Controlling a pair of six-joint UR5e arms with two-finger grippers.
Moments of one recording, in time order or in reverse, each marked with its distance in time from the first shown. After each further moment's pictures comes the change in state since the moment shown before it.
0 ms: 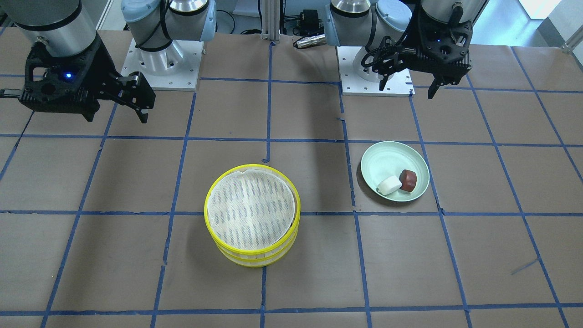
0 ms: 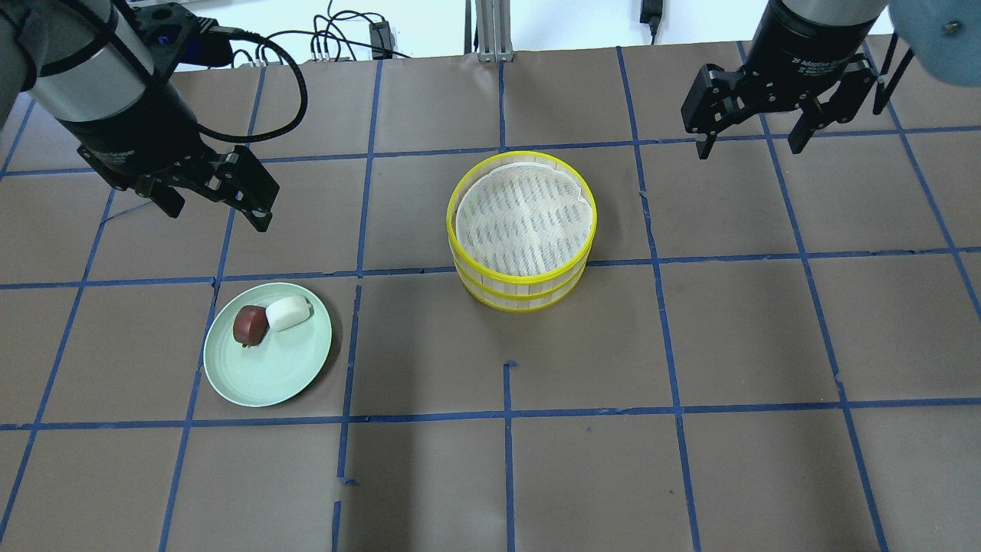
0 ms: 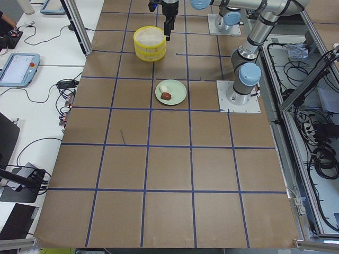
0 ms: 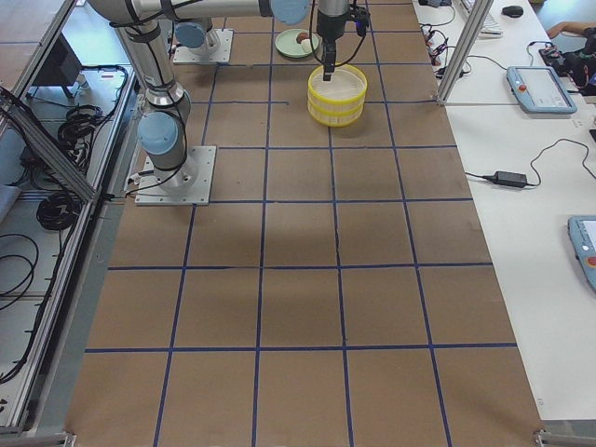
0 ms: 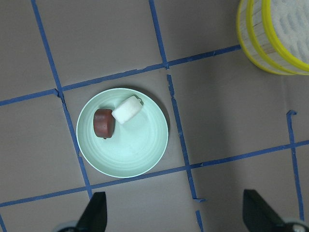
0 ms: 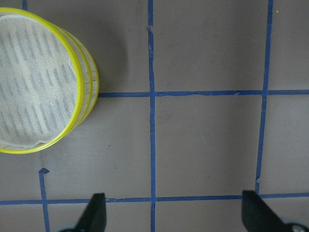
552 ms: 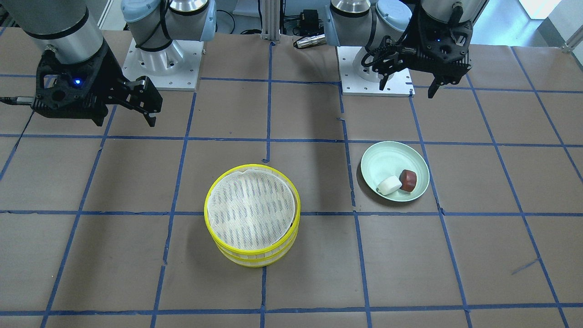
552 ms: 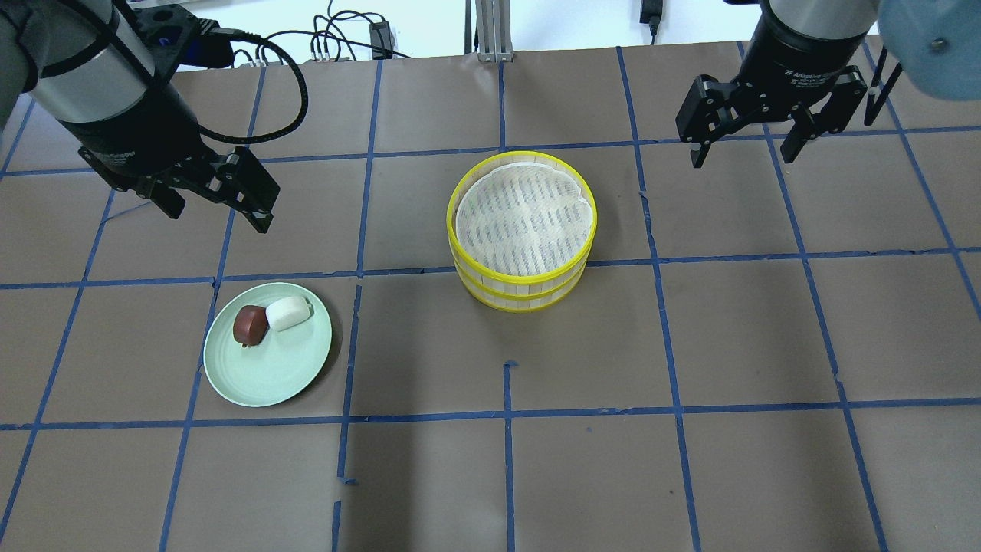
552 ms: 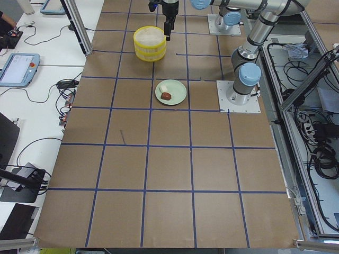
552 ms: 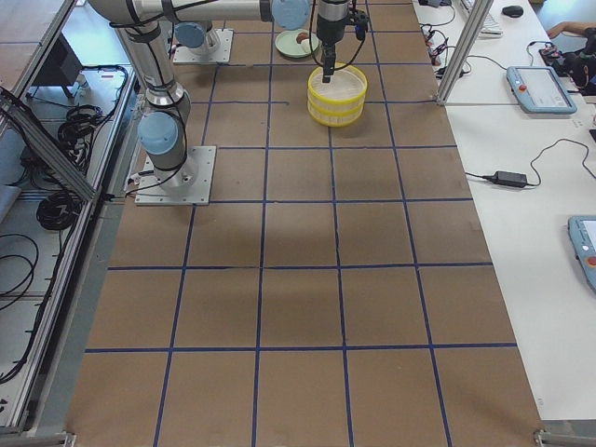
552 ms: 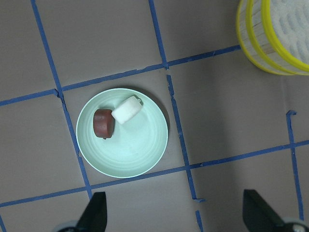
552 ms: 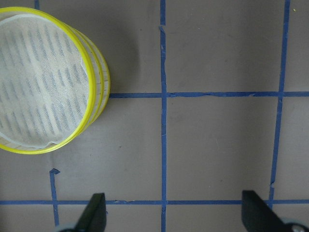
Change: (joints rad) left arm 0.000 -0.004 -0.001 -0.003 0.005 -0.001; right arm 0.014 0.009 0.030 -0.045 0.053 0.001
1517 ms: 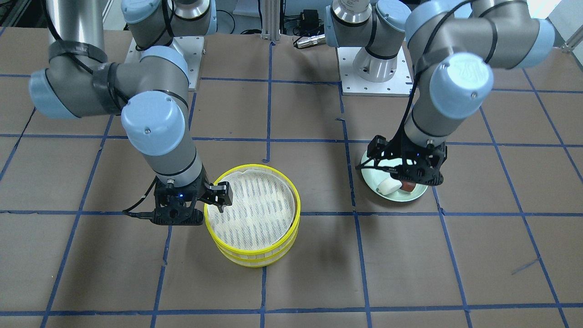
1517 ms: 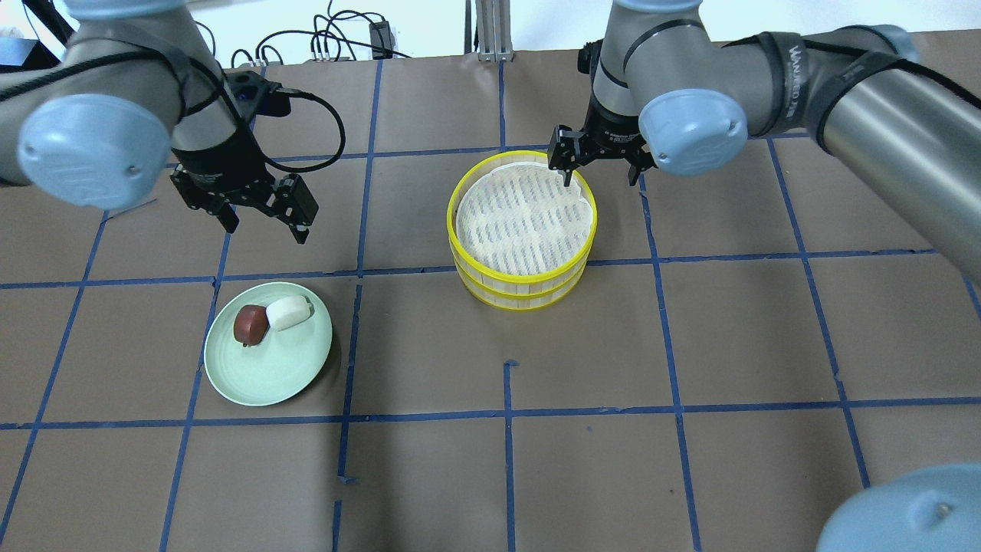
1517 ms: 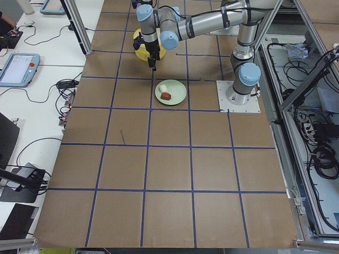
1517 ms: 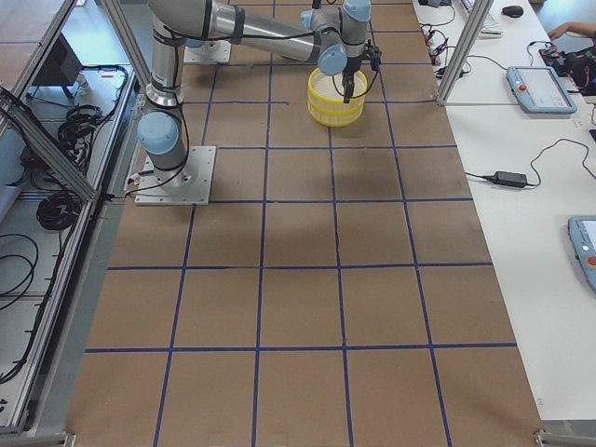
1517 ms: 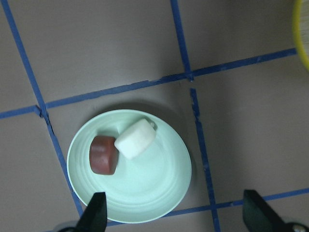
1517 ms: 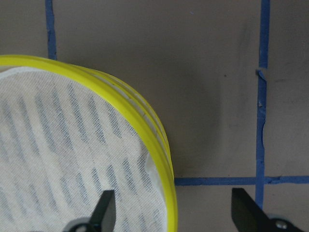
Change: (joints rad) left arm 0.025 -0.345 -0.150 0.361 0.083 0.012; right arm 0.161 0.331 0.128 -0.507 -0.002 0.189
